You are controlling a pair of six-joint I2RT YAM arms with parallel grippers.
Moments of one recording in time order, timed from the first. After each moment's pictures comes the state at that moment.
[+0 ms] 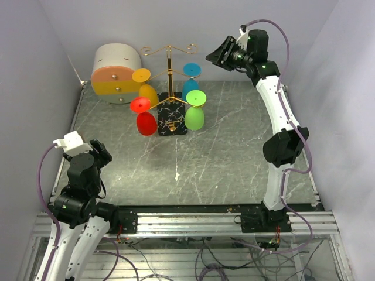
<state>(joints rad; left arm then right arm) -0.29 0.35 0.72 -0.63 -0.58 -0.37 0.23 2.09 2.31 -0.50 -0.48 0.64</state>
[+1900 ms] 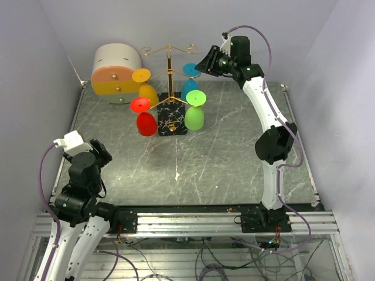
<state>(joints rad) -0.29 0.37 0.72 -0.63 -0.60 -0.39 0.31 2.19 2.35 -0.52 -0.47 0.56</state>
